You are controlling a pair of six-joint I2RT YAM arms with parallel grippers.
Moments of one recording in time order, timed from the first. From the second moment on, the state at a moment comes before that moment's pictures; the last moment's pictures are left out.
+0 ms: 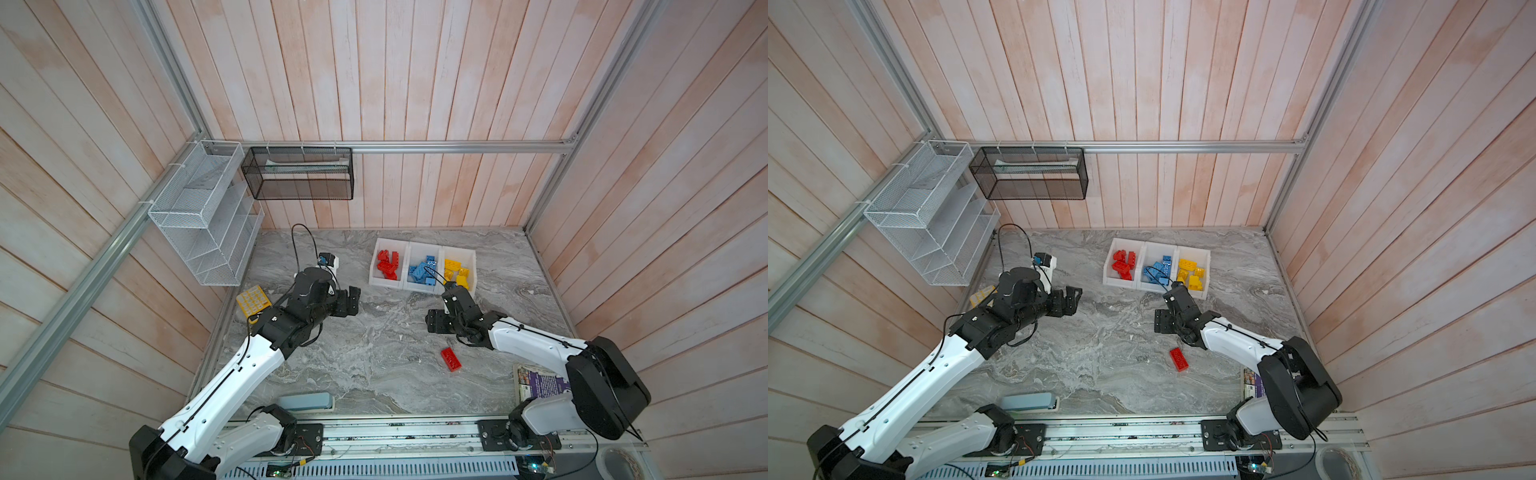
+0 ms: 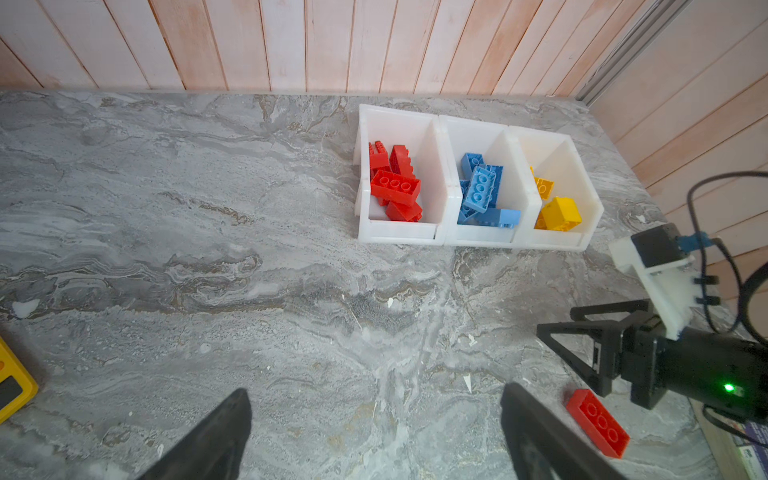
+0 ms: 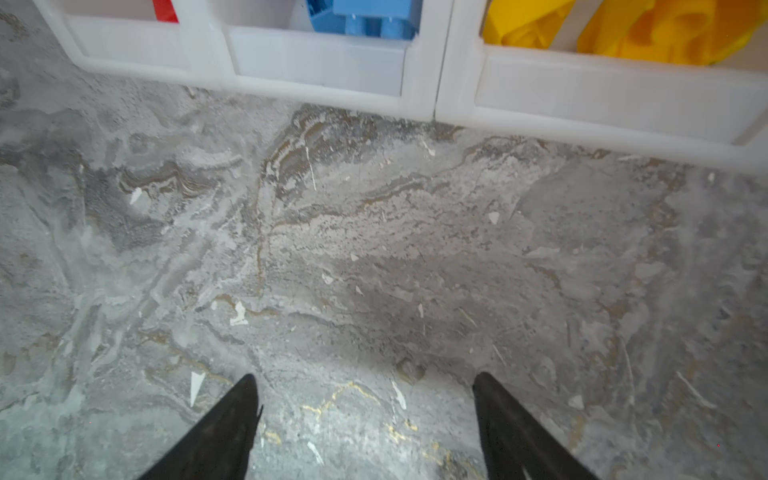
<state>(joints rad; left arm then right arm) -0.53 1.05 0.99 -0.56 -0.09 -0.31 0.61 1.42 0.71 -0.24 0.09 0.53</state>
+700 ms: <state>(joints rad) -0.53 1.01 0.94 -0.55 -0.09 -0.31 0.81 1.26 0.57 -0.53 0.11 0.68</state>
